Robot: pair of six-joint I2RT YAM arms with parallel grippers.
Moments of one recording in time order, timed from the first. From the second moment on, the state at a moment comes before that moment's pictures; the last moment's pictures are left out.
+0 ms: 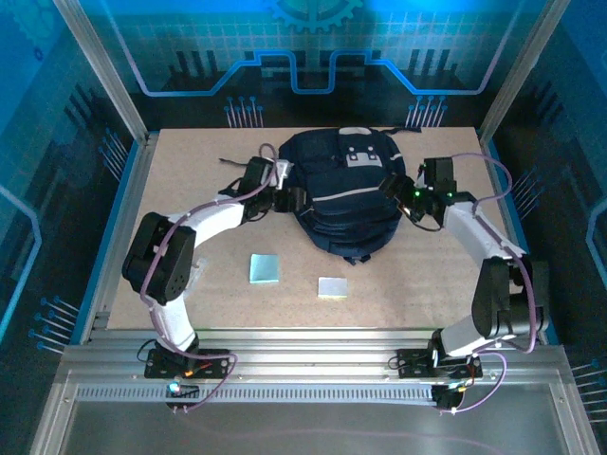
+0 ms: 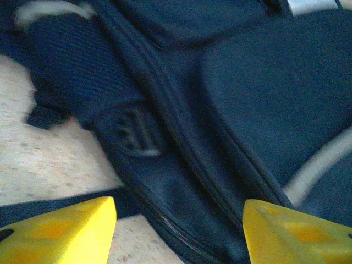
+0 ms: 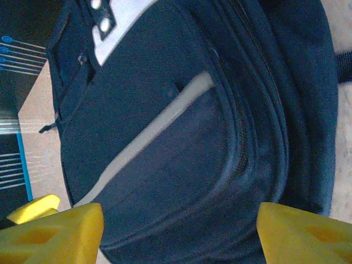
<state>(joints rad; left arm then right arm) -0.39 1.82 1.19 -0.11 0.21 -0.28 0.06 1.49 1.02 -0.37 -0.34 0.80</state>
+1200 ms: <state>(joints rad) -0.46 2.04 1.46 -0.40 0.24 0.19 0.08 1.73 1.16 -0.39 -0.26 0.80</state>
